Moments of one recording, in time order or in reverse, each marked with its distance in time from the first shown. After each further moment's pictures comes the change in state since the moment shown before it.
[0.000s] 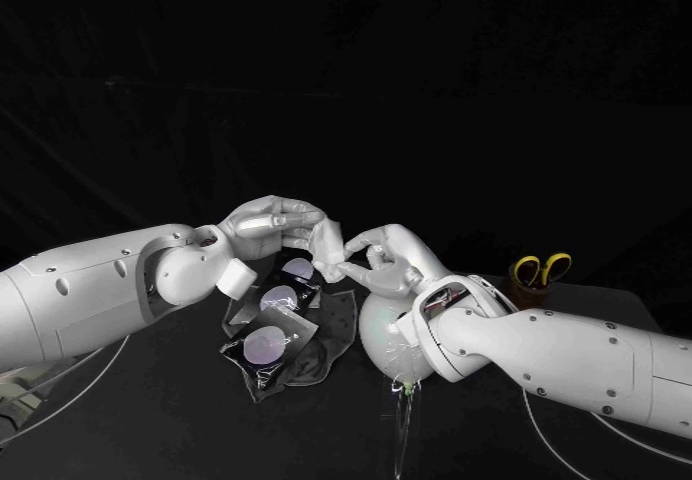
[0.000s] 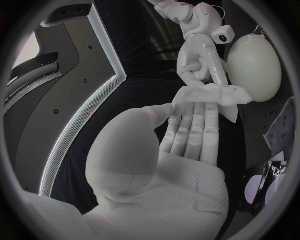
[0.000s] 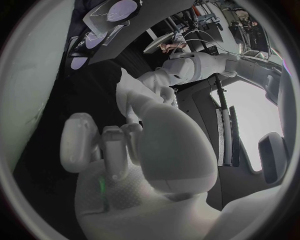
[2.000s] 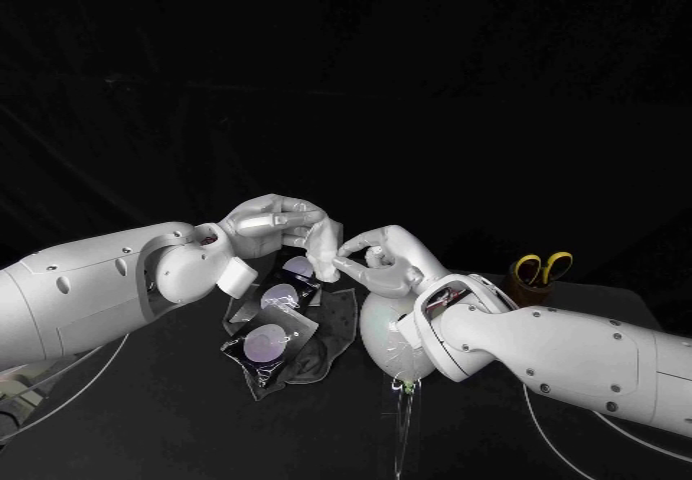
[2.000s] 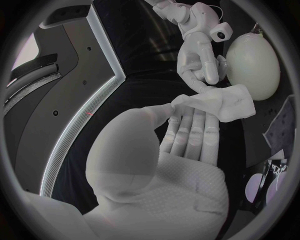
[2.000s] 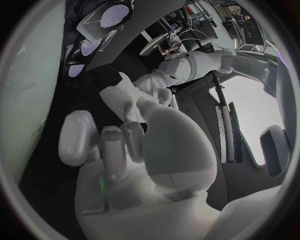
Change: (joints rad) left arm 0.000 0.000 0.000 0.000 -0.014 -0.004 -0.003; left_hand 0.000 0.000 0.000 0.000 -0.001 -0.002 -0.001 -0.001 0.001 -0.002 -0.002 0.000 0.000 0.003 0.004 -0.004 -0.002 -0.008 0.000 0.000 0.000 0.000; right arm 0.000 -0.006 0.000 0.005 0.063 0.056 0.036; right_hand -0.116 0.034 -0.067 0.138 0.001 -0.089 0.046 -0.065 -0.036 -0.002 0.027 -0.059 0.001 0.001 0.024 -0.001 0.000 0.000 -0.019 0.016 -0.057 0.000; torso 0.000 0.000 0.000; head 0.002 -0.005
